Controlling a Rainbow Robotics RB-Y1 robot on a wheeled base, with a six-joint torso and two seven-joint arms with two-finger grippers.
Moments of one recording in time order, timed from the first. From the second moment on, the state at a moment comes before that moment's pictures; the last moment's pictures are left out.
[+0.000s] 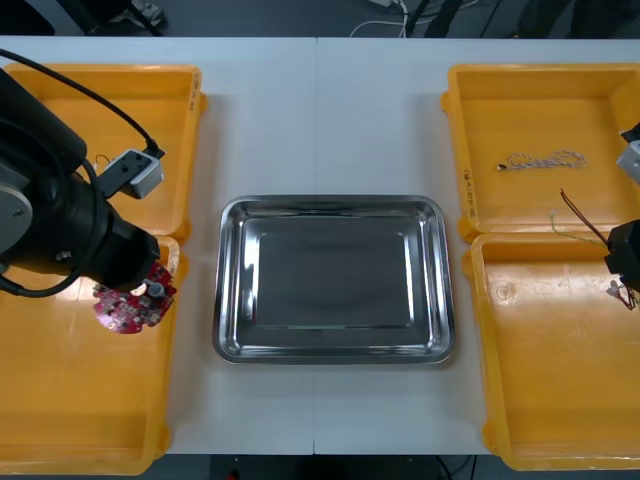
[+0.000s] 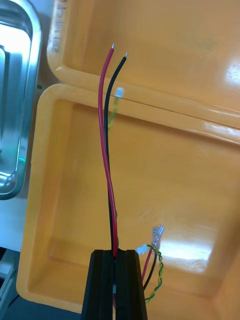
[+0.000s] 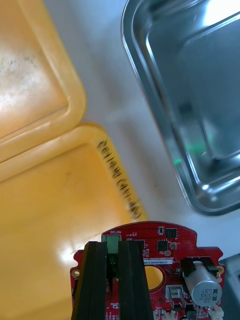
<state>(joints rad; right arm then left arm) -0.23 -0.94 -0.20 -2.31 -1.11 1.89 1.23 -0.49 0.83 -0.22 -2.29 0.89 1.91 -1.16</state>
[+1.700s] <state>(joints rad) -0.47 -0.95 0.24 -2.31 -1.06 1.82 1.24 -0.62 0.52 -0.76 -2.00 0.45 1.67 -0.93</state>
